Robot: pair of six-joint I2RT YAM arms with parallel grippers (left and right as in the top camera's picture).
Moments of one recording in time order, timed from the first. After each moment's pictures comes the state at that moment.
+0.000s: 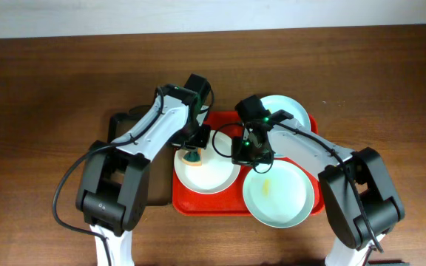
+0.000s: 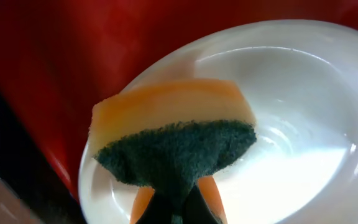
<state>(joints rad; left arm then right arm) -0.44 2.07 1.56 -1.05 0.09 -0.18 0.45 1.90 1.19 -0.71 -0.26 0.52</state>
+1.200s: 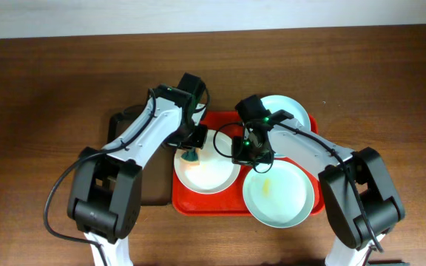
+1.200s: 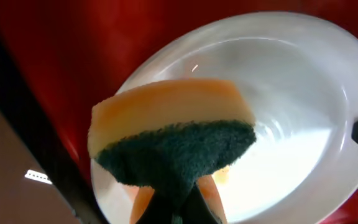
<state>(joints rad) -0.42 2.01 1.51 -1.03 0.11 -0.15 0.45 1.90 1.19 -0.70 -0.26 0.53</state>
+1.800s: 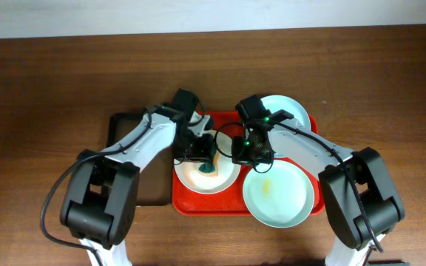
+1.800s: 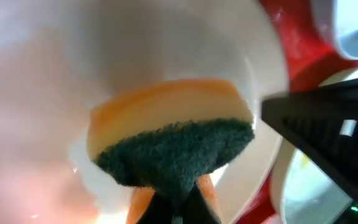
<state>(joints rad) -0.39 1.96 1.29 -0.79 0.49 -0.20 0.45 1.90 1.19 -0.70 -0.26 0.53</state>
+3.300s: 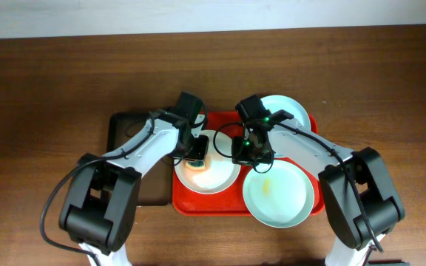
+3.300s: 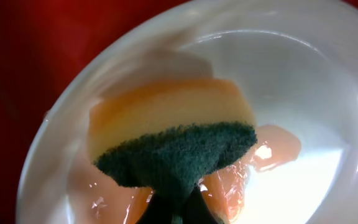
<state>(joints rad) -0.43 1.93 1.22 -0.69 0.18 -0.21 0.45 1.90 1.19 -0.70 -0.26 0.53</state>
